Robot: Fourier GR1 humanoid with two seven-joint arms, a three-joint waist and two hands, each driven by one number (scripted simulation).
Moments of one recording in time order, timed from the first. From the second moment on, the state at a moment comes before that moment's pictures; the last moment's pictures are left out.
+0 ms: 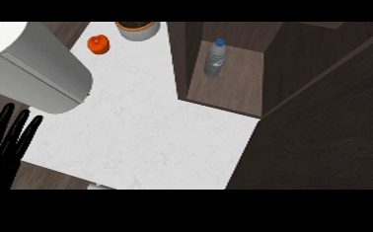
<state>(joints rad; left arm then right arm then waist) 0.30 0.74 -0.15 -1.85 0.98 -0.23 -0.47 0.52 -0.46 0.60 -2.49 -0.01 0.55 -0.01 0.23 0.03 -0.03</state>
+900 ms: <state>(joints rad) 0.28 0.76 -0.11 -1.82 1.01 -0.27 -0.46 0.38 -0.50 0.59 -2.48 -0.03 0.61 0.04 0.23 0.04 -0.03</state>
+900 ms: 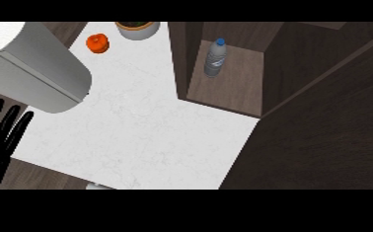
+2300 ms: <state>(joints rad) 0.24 0.79 -0.09 -1.79 1.03 -0.32 -0.44 0.19 -0.39 0.52 -2.36 -0.11 0.56 0.23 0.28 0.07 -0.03</state>
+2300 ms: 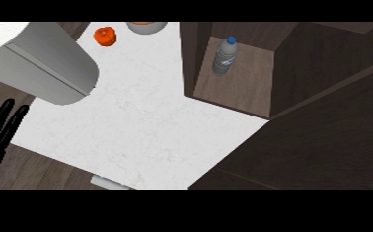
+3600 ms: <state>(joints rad) 0.24 0.77 -0.06 -1.72 1.06 -0.35 -0.44 -0.66 -0.01 0.25 -1.56 -0.05 0.07 0.51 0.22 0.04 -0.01</state>
